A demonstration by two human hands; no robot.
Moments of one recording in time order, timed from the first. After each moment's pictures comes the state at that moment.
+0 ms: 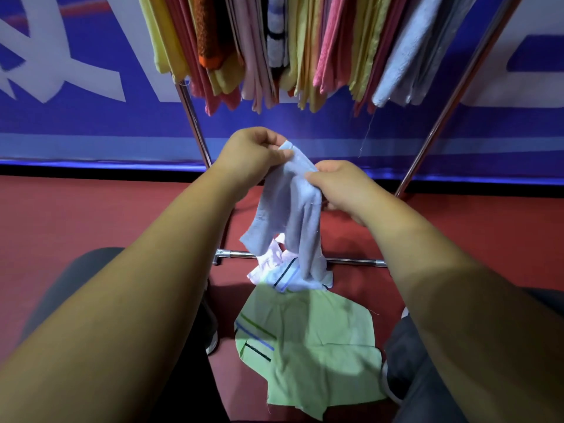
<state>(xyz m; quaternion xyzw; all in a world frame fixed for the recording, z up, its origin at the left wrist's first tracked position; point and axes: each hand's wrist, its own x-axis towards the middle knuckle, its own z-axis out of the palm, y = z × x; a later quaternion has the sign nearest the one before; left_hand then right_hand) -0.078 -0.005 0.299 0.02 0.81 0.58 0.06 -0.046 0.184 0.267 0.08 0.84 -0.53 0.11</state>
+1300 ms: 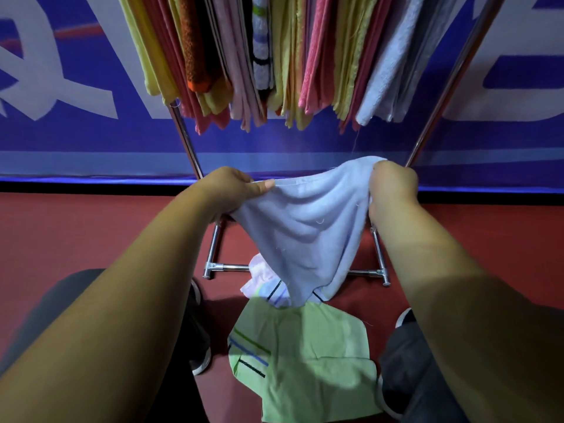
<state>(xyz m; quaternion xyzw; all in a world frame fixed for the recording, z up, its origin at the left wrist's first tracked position) -0.083 -0.028 0.294 -0.06 0.89 0.40 0.21 -0.048 0.246 0.302 0.34 0.88 -0.33 -0.02</state>
